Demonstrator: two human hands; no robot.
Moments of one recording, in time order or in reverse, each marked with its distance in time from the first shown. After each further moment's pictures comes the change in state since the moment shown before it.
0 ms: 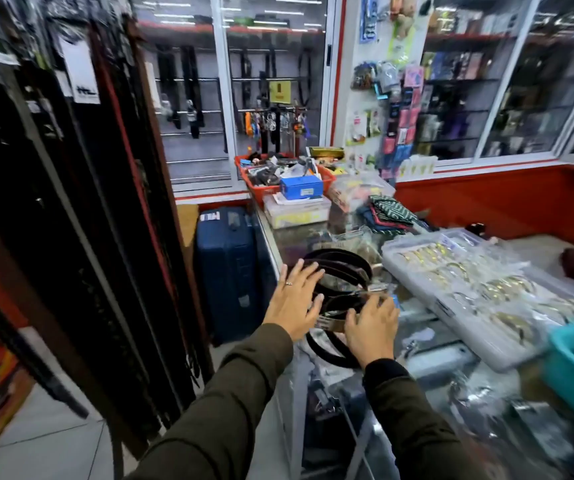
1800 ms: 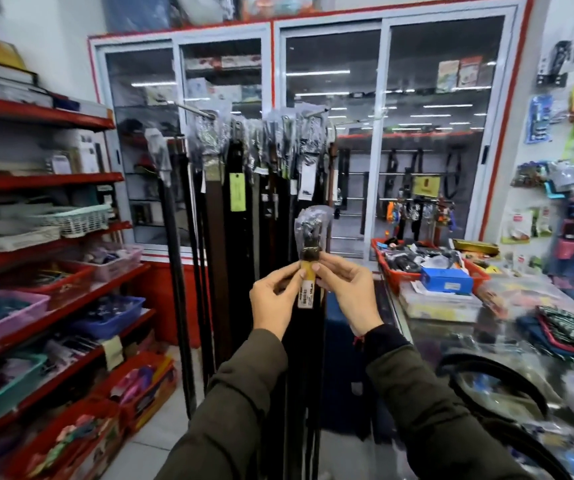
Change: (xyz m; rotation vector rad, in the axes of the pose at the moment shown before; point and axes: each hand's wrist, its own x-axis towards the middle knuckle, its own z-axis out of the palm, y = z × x) left_hand -0.101 -0.106 -0.236 -0.823 0.983 -0.389; right_hand -0.037 -0.322 -0.065 1.518 -0.652 -0.522
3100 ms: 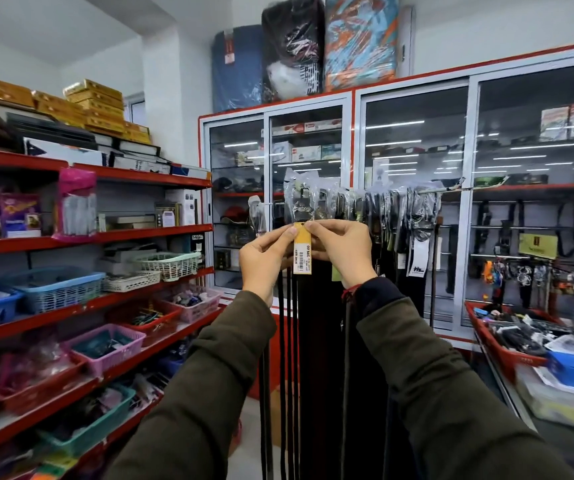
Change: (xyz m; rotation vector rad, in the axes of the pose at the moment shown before) left_hand 0.136 0.155 -0.144 -0.177 0.154 0.062; right_hand 0.108 -0.096 0.226 -0.040 -0.085 -0.102
